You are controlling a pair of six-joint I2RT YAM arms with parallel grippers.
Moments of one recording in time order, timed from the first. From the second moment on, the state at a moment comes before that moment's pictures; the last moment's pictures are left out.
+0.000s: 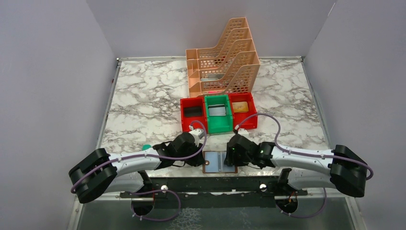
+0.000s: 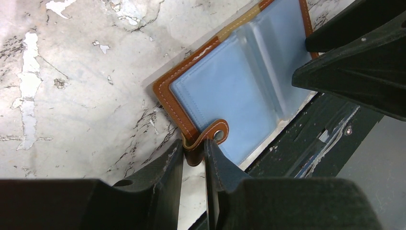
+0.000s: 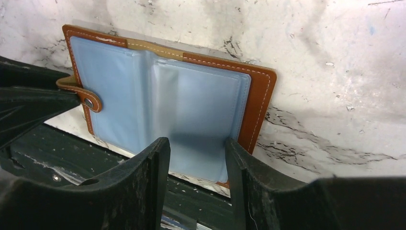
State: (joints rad) left arm -0.97 1.18 0.36 0.05 0.17 -0.59; right arm 1.08 1.15 0.51 -0.36 0.15 0.95
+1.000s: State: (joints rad) left arm -0.97 1.18 0.36 0.04 0.16 -0.58; right arm 1.08 1.08 0.44 -0.17 0.05 0.97
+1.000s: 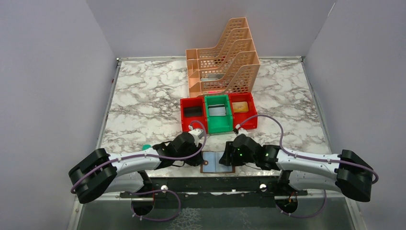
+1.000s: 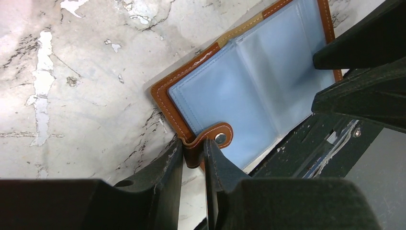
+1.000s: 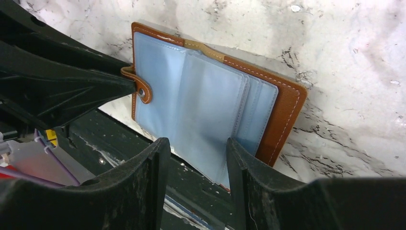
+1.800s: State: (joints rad) left arm -0.97 1.20 0.36 0.08 0.15 -0.59; right arm 1.07 1.02 0.49 -0.10 -0.03 1.02
